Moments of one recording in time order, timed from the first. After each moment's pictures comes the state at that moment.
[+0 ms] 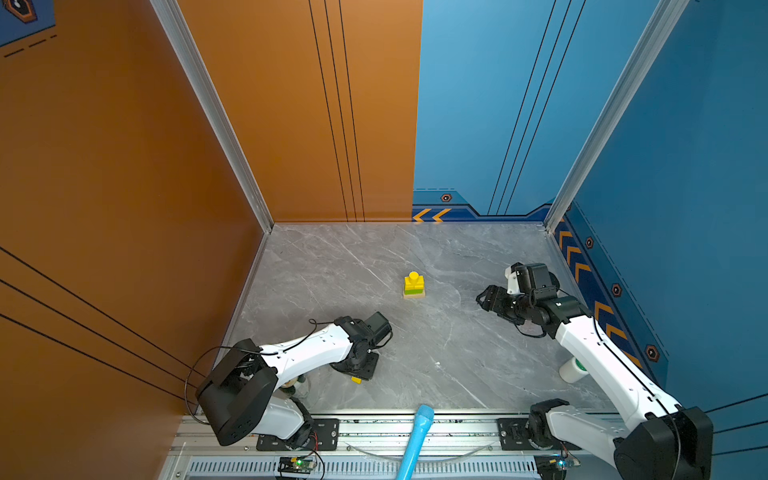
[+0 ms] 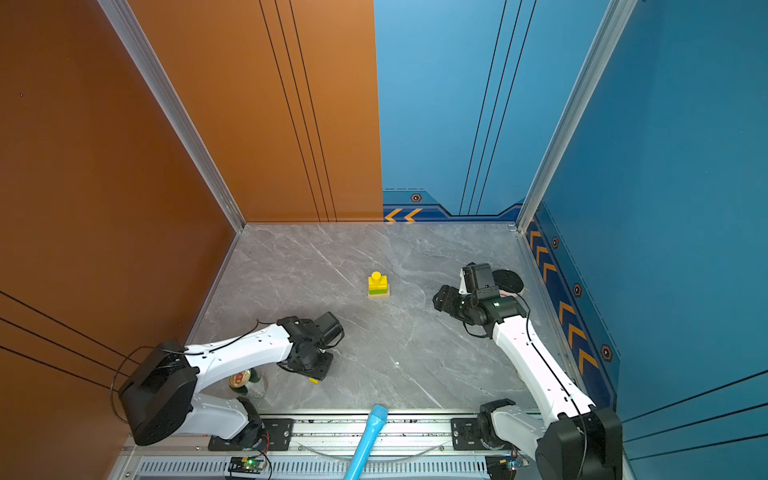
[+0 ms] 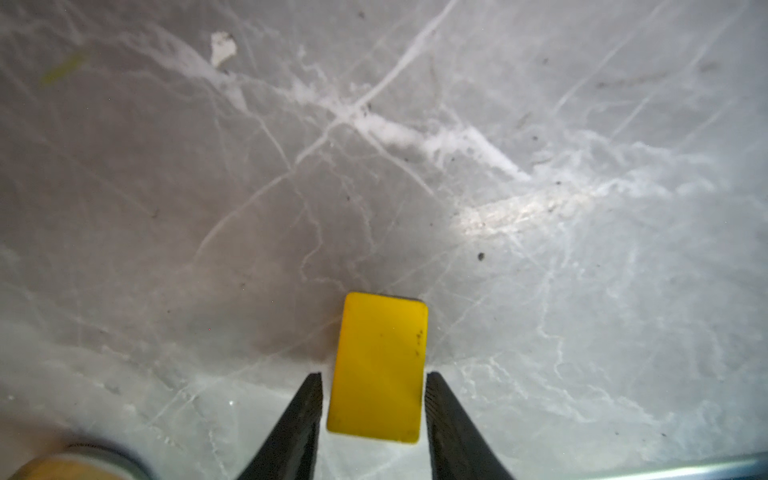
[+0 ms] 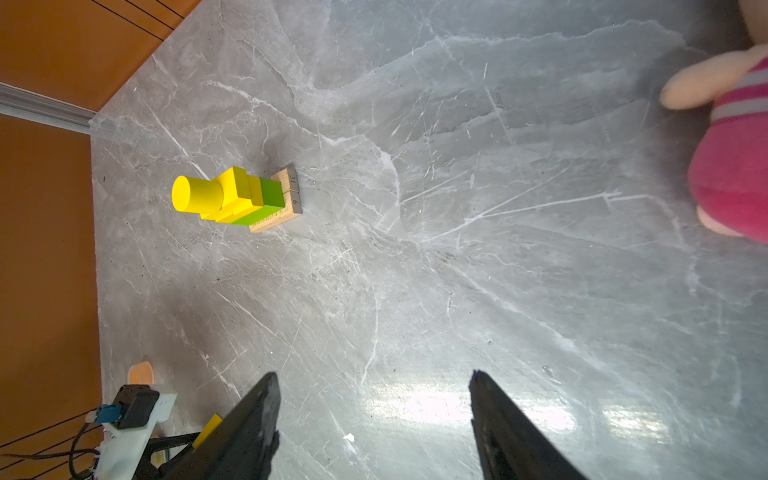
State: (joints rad) left arm -0.78 1.41 0.76 -0.89 -0.05 -0.52; right arm 0.22 1.13 0.90 -0.68 -0.21 0.60
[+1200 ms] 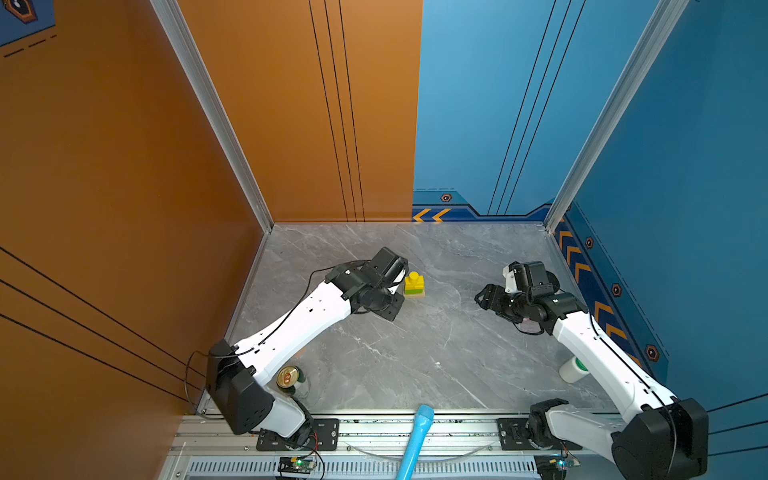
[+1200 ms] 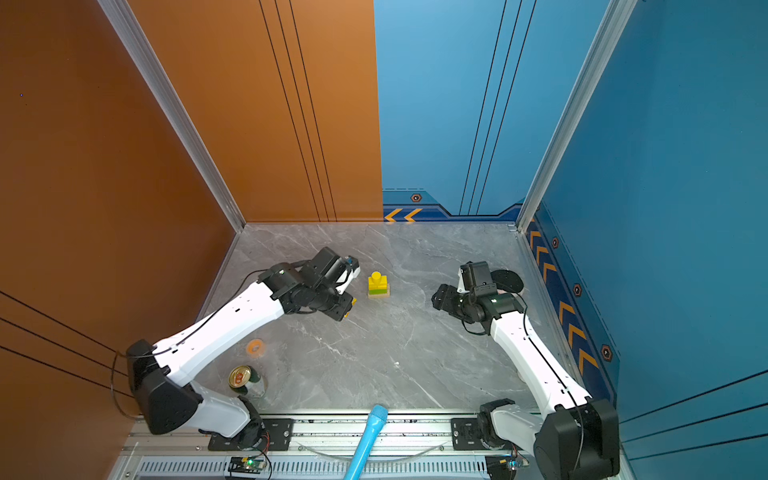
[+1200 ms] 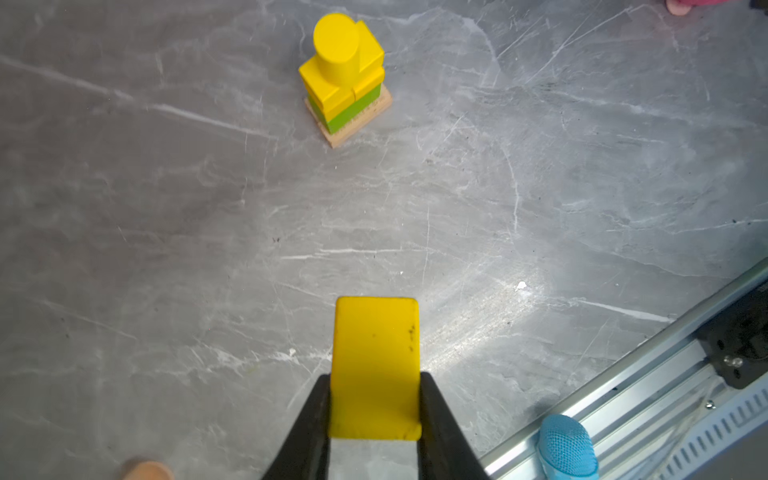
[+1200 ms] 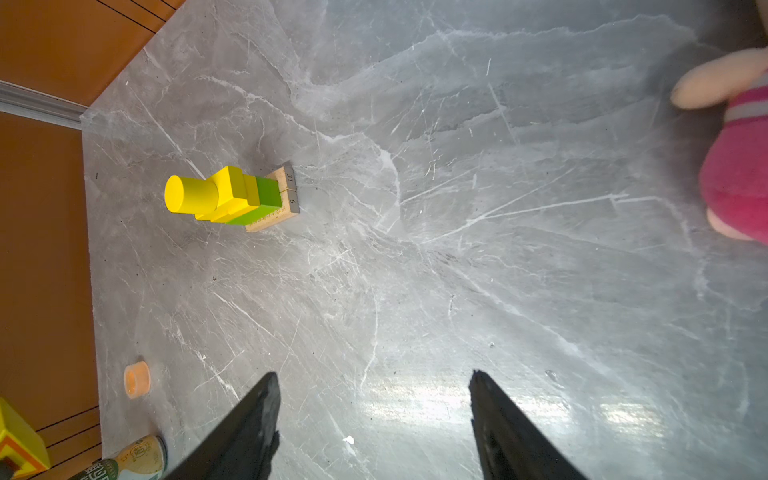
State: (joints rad) left arm -0.73 1.52 1.48 -1.06 -0.06 -0.16; right arm 0.23 1.17 0.92 -0.68 -0.21 0.60
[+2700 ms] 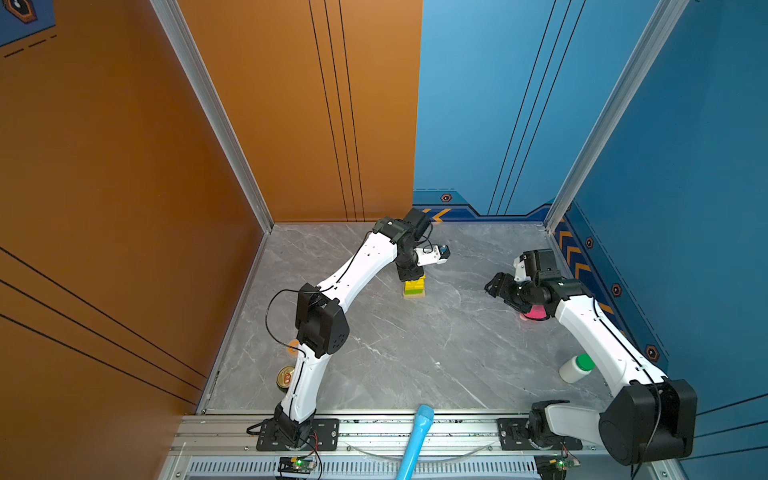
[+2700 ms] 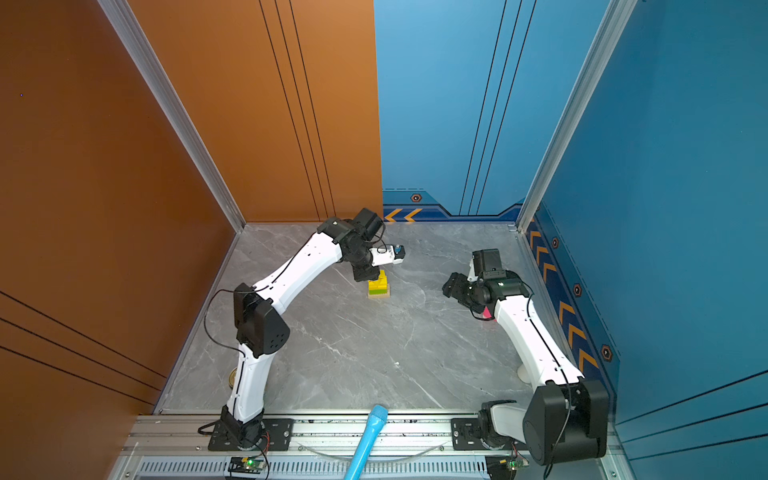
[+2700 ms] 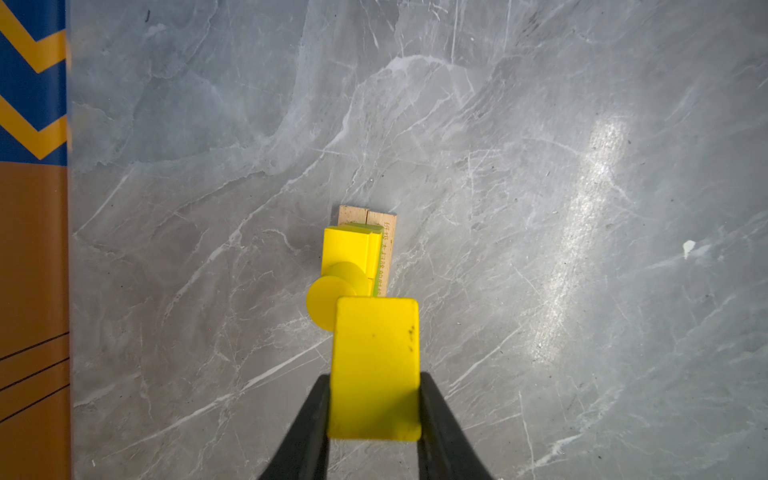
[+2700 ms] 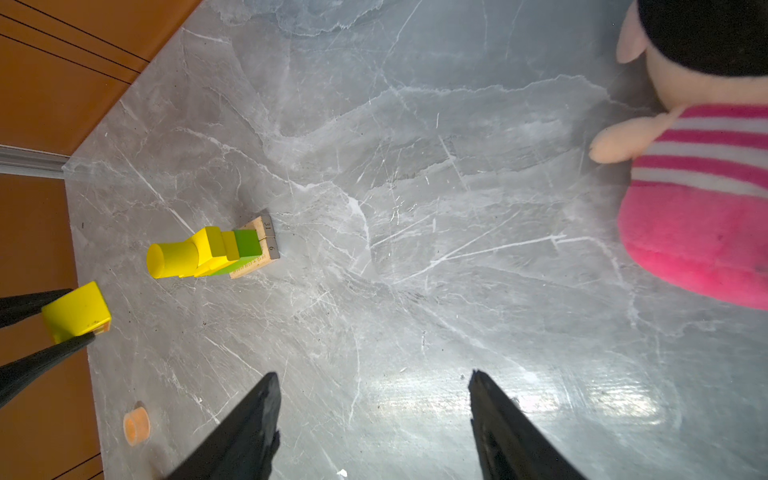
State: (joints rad) left arm -0.63 2.17 2.22 -1.26 0.07 0.74; right arm 0.10 1.28 1.02 -0.72 -0.23 0.56
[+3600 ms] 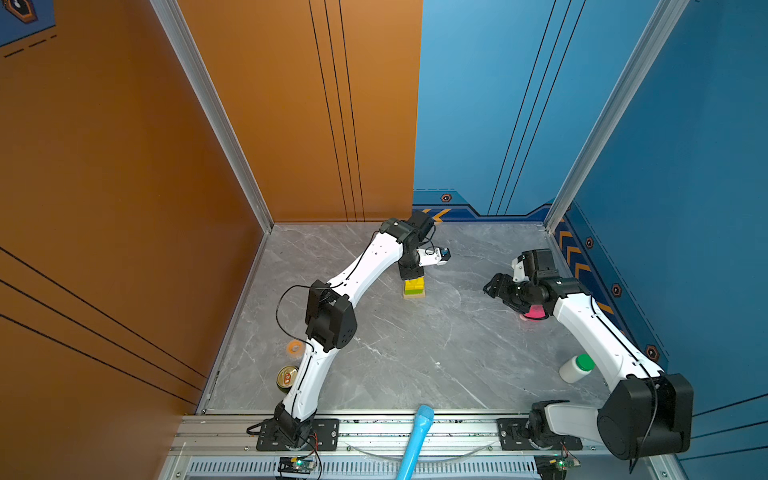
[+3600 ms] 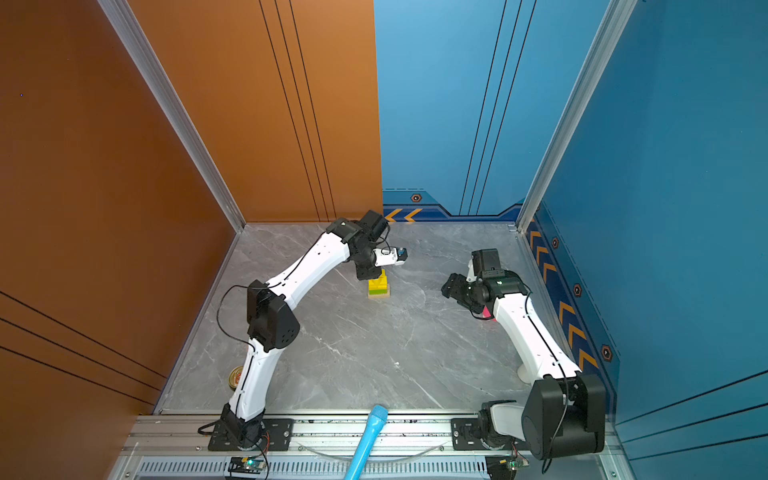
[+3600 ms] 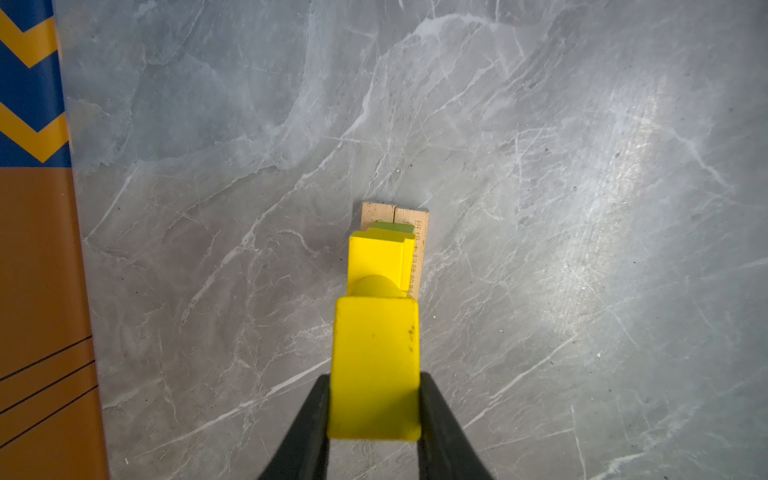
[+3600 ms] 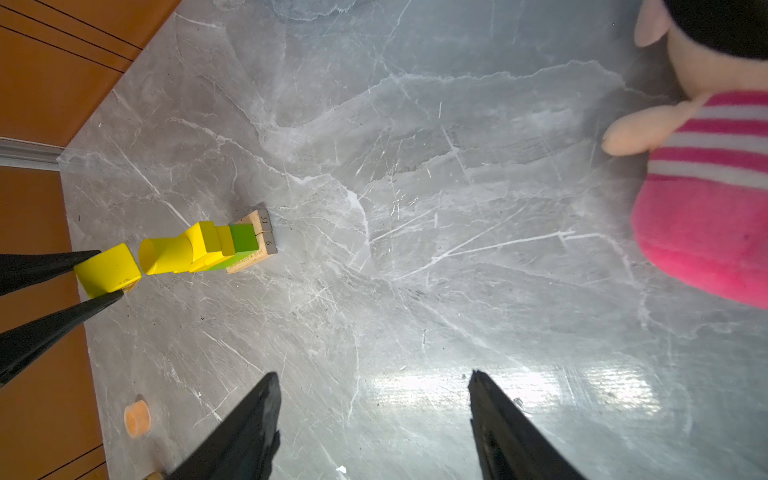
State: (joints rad) left arm -0.63 2.27 2.30 -1.26 0.00 0.79; right arm 0.10 1.30 1.02 -0.71 -0.25 0.56
